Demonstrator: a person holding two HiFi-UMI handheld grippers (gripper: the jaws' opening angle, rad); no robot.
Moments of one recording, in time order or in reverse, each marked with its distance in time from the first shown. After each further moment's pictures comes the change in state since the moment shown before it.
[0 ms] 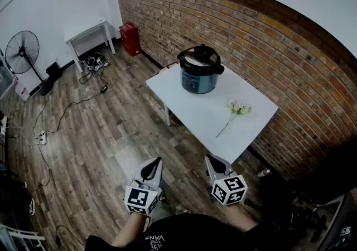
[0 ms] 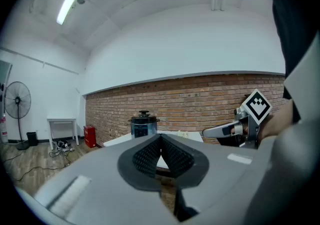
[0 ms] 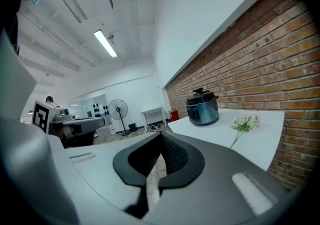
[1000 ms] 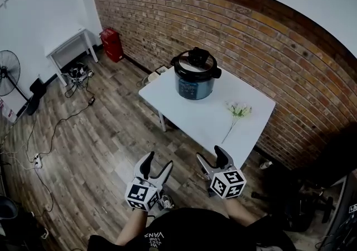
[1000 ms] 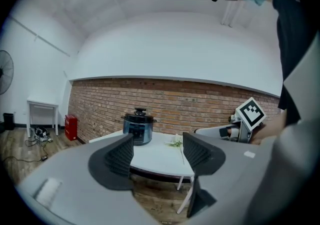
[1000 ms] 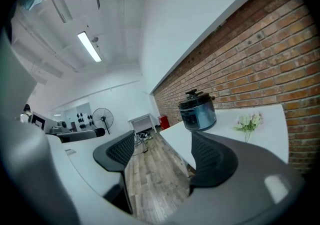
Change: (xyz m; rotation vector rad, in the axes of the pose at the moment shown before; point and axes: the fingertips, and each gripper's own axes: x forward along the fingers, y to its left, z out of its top) left arm 0.068 0.084 -0.006 -0.150 0.005 -0.183; right arm 0.095 -0.001 0.028 0.098 -0.072 -0.139
